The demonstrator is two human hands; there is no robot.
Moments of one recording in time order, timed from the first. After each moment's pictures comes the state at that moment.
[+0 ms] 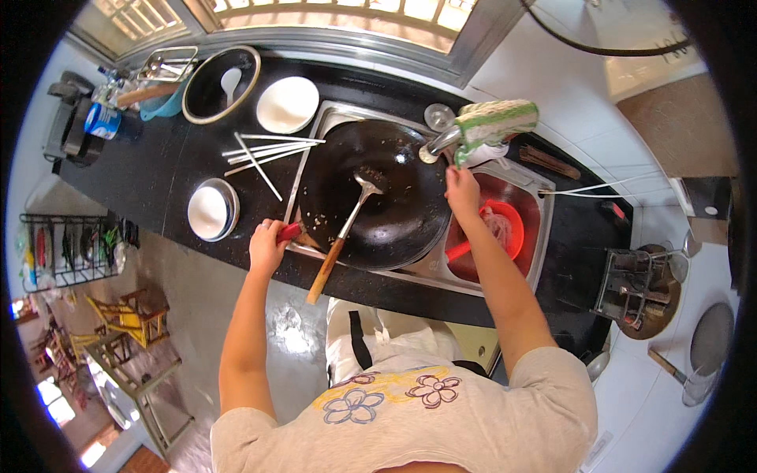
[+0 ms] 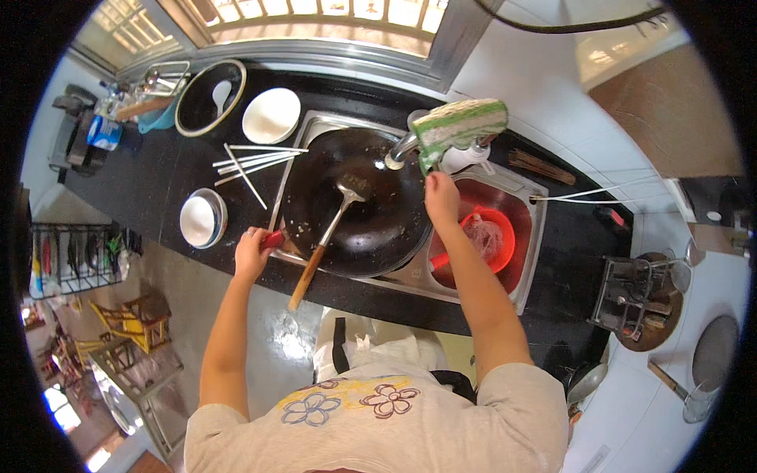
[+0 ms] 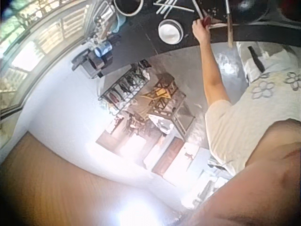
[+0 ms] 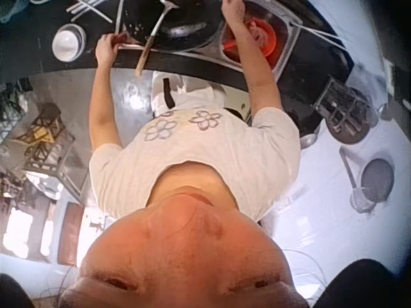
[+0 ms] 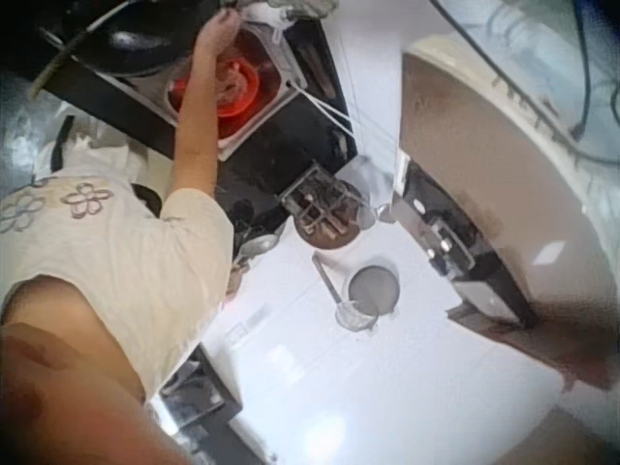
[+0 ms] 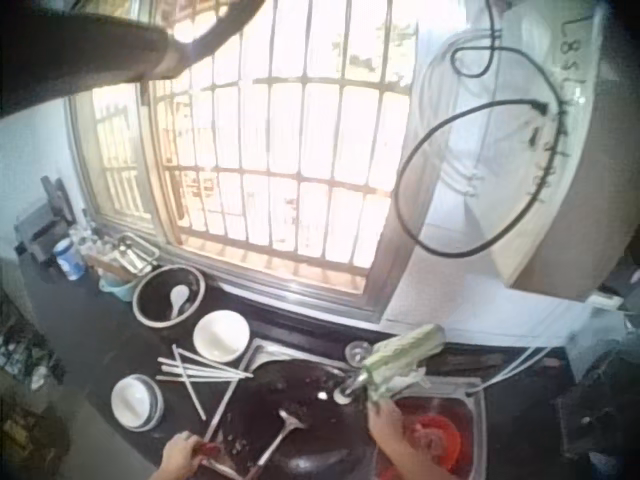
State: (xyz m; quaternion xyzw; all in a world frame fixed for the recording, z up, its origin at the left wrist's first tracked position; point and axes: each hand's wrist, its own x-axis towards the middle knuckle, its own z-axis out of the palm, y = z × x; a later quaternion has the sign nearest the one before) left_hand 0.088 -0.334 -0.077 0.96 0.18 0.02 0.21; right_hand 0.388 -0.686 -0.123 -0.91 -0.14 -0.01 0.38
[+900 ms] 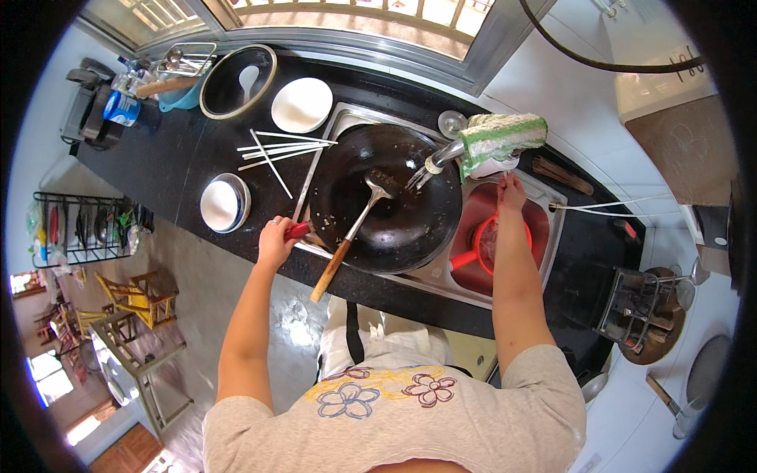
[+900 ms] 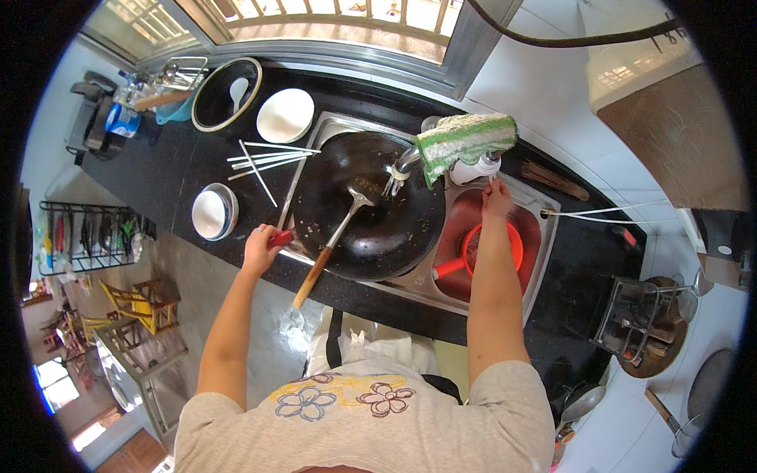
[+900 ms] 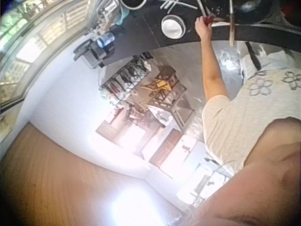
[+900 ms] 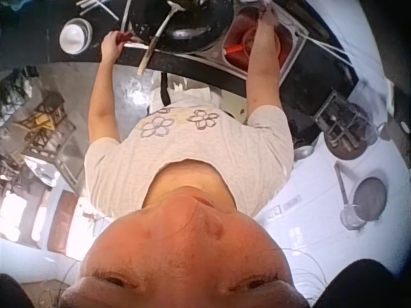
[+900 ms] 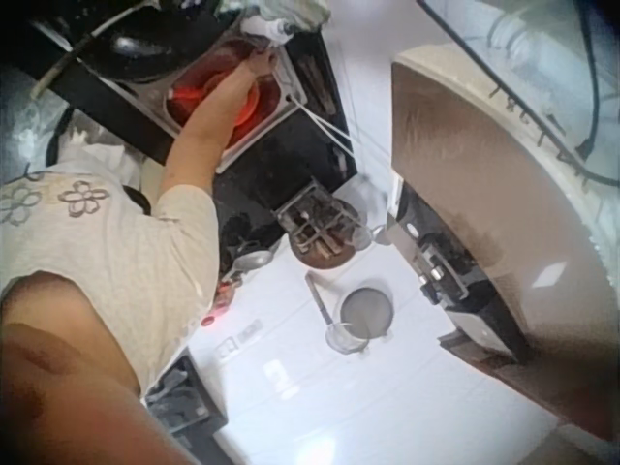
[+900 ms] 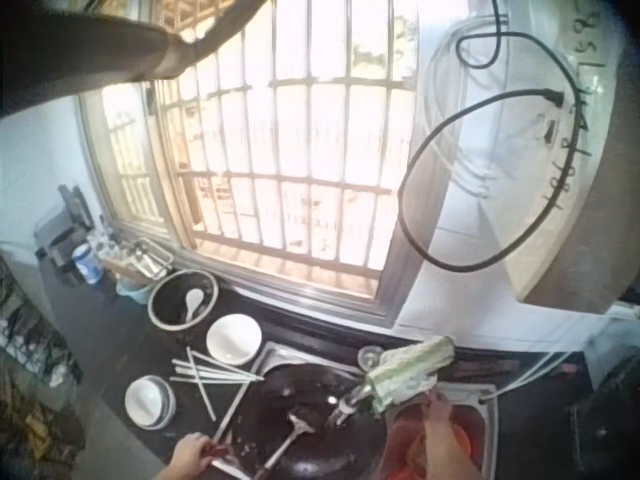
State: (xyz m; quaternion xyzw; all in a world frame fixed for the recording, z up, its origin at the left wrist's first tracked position) left_hand 0.095 -0.333 -0.076 0.96 0.17 0.00 0.21; right_hand 0.478 -0.781 -0.190 -0.52 0.19 0.06 0.83
